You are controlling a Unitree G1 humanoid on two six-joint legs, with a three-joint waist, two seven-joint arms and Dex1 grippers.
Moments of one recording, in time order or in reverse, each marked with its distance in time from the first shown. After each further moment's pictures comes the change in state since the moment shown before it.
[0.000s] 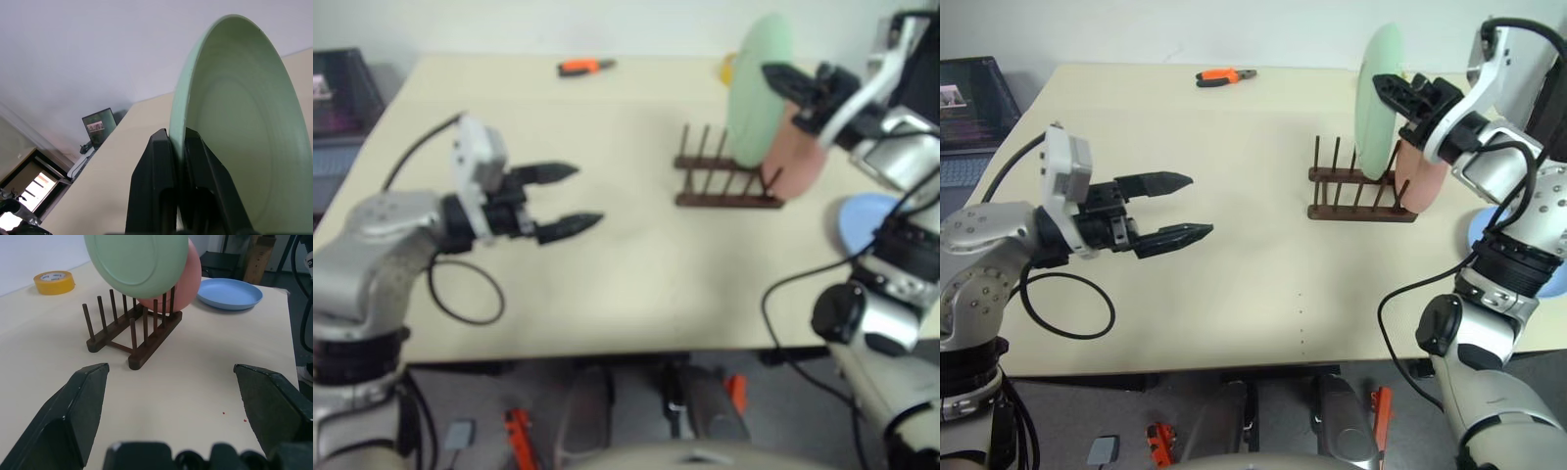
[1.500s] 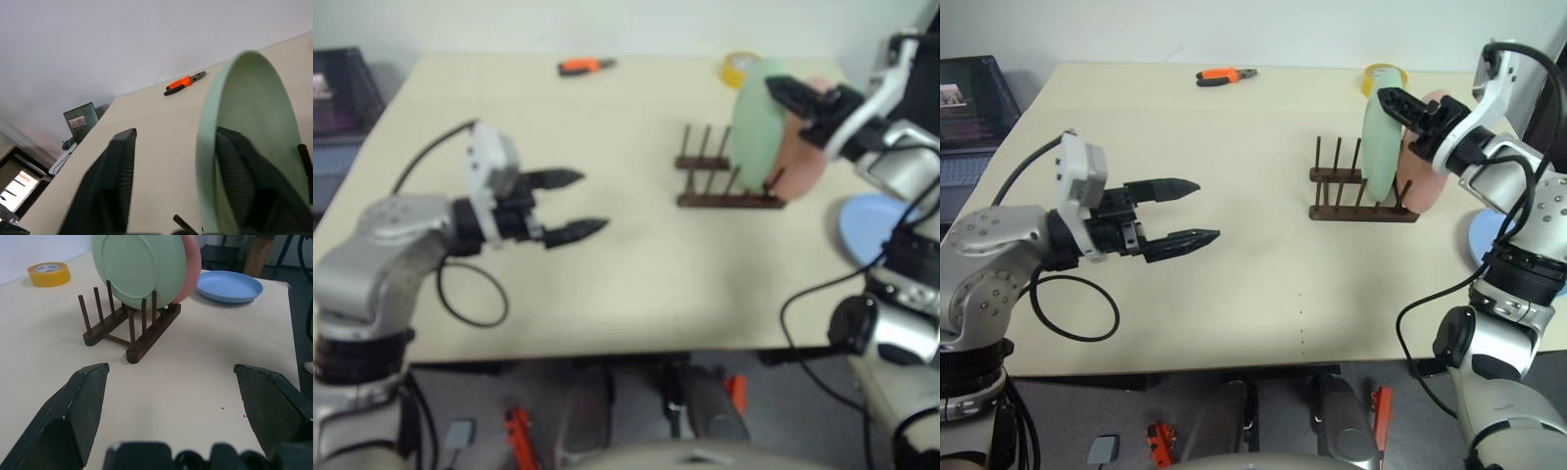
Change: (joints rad) left arm -0.003 0.000 -0.039 0.003 0.013 -0.005 0.012; right arm 0.064 -0.093 0.066 0.033 0.028 -0.088 0.008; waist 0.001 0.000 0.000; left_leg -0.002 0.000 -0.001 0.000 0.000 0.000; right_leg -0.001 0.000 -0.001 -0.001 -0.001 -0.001
